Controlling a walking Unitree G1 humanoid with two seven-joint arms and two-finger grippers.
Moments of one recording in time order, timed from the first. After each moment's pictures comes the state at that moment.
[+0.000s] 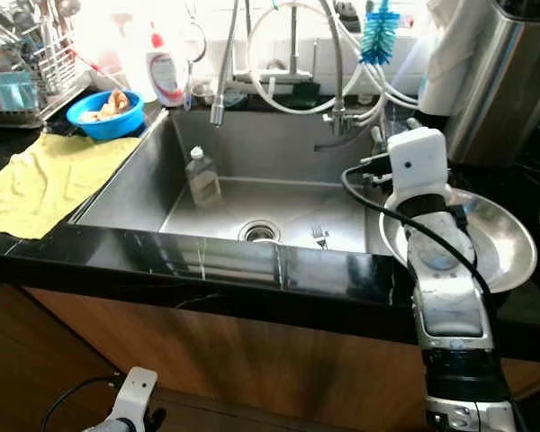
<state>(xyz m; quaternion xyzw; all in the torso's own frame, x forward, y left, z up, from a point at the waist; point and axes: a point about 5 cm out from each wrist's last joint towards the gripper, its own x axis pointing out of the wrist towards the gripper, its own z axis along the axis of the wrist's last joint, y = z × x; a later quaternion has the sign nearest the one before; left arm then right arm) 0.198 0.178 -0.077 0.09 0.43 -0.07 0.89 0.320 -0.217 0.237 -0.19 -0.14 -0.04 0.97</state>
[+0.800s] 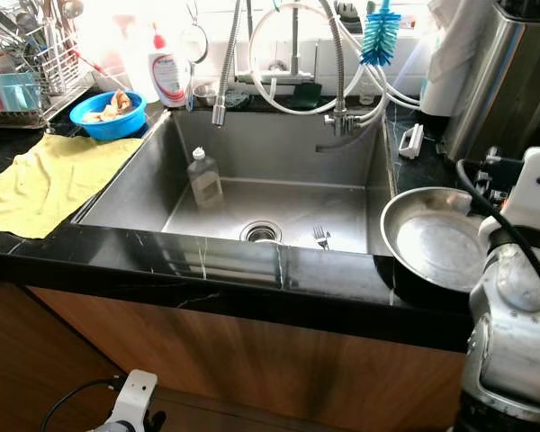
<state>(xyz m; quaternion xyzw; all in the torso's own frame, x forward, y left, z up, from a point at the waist) 0.195 0.179 -0.078 0.08 0.44 -0.07 0.89 0.257 -0.266 0.233 -0.06 -0.07 -0.26 0.96</state>
